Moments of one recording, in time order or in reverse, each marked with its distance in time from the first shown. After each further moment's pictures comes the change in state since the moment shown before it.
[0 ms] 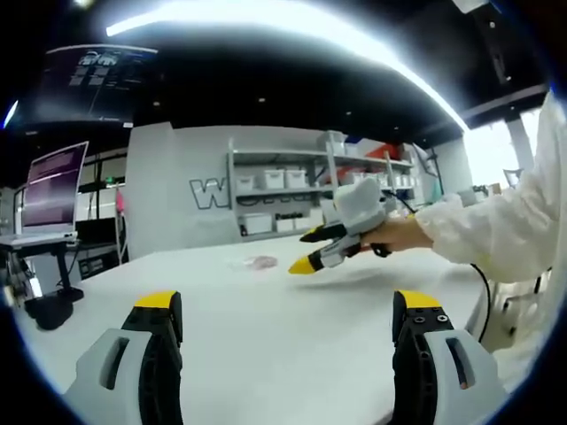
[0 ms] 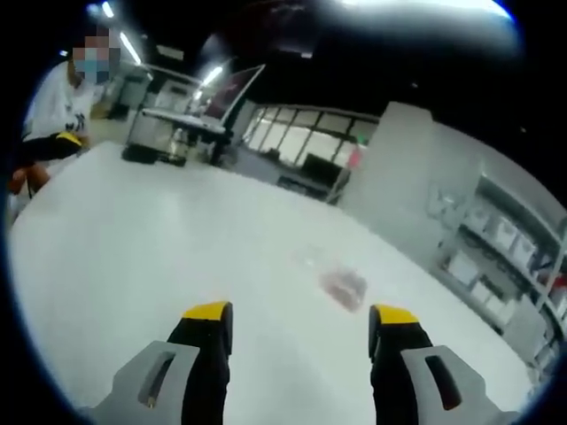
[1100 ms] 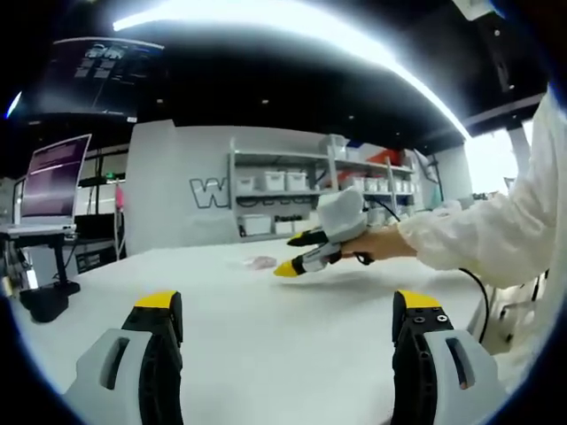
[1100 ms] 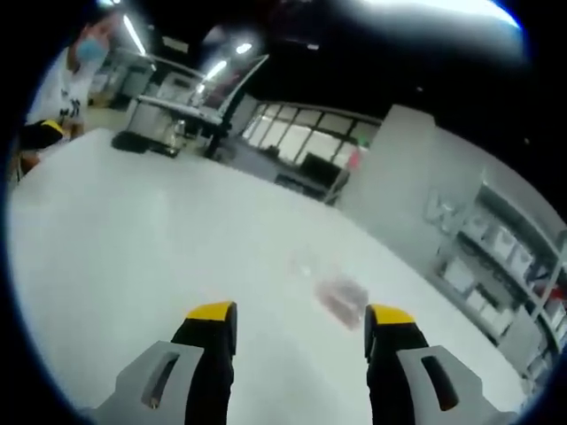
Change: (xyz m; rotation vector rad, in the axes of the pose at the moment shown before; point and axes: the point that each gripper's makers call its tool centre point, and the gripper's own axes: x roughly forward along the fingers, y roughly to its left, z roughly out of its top) left arm 0.002 0.004 -0.004 -0.033 -0.013 -0.004; right arm 0.035 -0.003 0.002 -0.042 0.003 -0.020
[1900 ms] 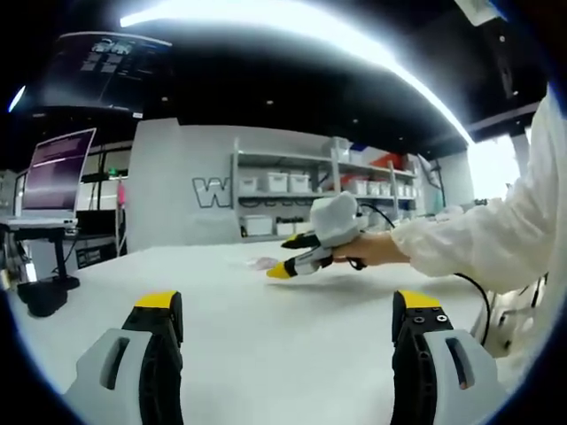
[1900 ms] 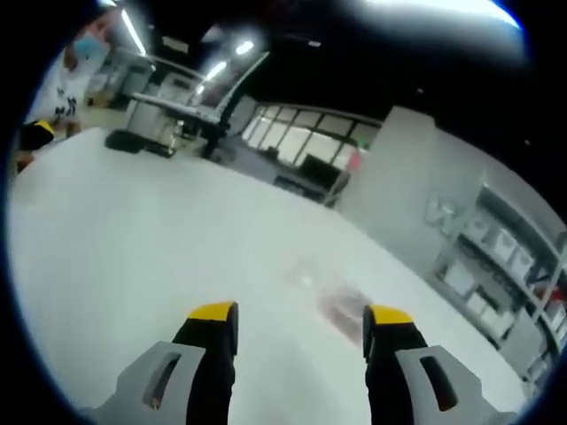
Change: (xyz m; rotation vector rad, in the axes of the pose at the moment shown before) left arm 0.002 0.006 -0.001 -0.027 -0.010 0.004; right arm 0.017 0.005 0.007 -0.004 -0.012 -0.003
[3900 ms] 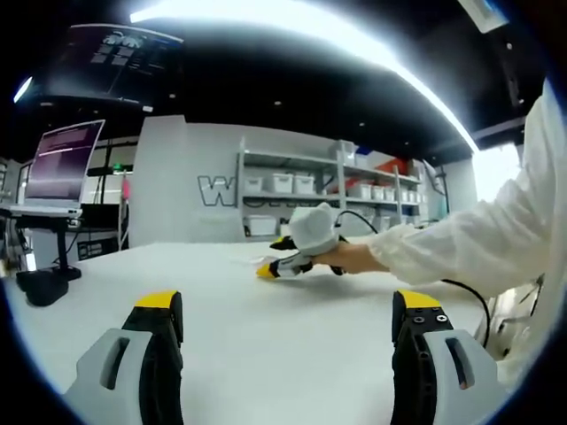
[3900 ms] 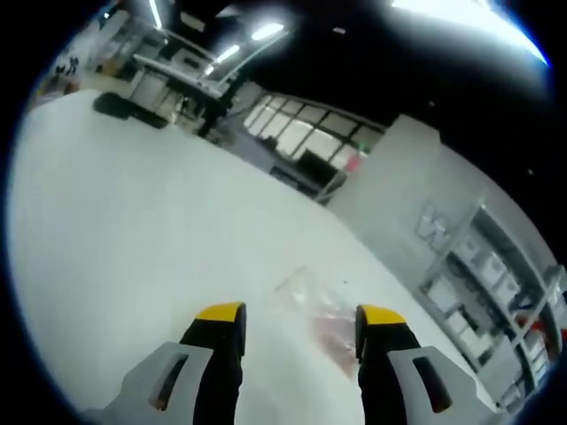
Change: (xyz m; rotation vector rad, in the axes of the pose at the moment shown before) left arm -0.001 0.008 -0.005 -0.038 -0.012 0.018; right arm 0.049 -0.007 -0.001 -0.141 0.035 -0.062
